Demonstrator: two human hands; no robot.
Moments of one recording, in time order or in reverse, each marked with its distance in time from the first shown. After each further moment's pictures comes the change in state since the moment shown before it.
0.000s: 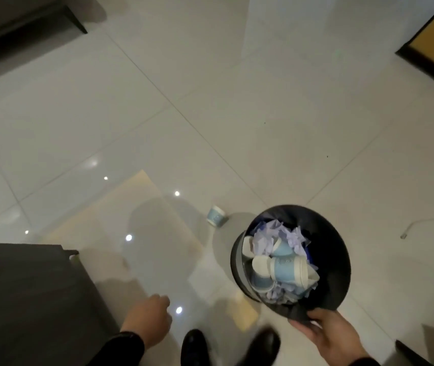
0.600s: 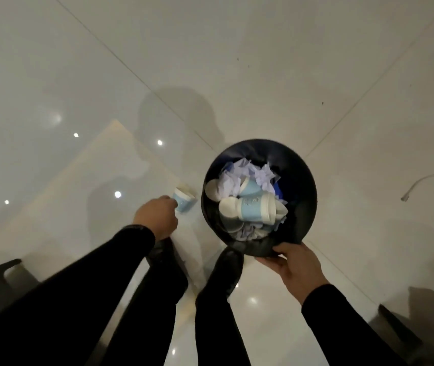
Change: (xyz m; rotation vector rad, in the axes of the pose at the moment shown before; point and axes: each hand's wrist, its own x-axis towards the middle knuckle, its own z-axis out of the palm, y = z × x) left_hand 0.237 0.147 -0.118 0.161 0.058 0.098; right_hand 0.138 -0.110 0.079 0.079 -0.061 0.030
